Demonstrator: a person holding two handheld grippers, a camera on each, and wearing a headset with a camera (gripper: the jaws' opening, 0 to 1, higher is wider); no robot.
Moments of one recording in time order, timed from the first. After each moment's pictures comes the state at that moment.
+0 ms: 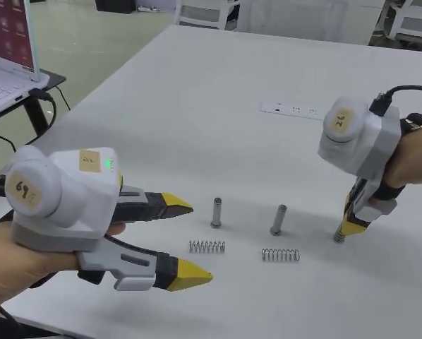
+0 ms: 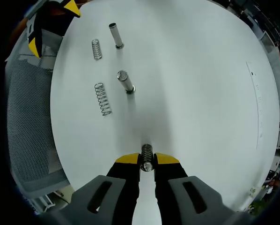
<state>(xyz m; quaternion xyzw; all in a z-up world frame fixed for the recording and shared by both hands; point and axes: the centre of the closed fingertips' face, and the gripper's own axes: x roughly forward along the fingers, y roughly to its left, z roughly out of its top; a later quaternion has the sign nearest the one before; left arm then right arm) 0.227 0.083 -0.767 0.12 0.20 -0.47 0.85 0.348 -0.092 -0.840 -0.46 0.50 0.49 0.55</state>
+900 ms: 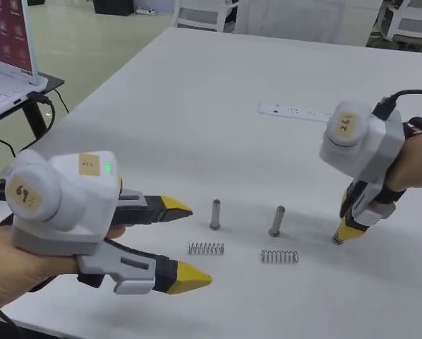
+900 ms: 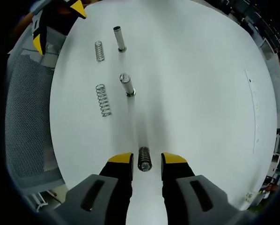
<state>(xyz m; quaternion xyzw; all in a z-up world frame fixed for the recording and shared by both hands) 0.227 0.081 -0.767 0.12 0.20 -0.47 0.85 0.347 -0.088 -0.834 -0.46 0.47 0.50 0.56</state>
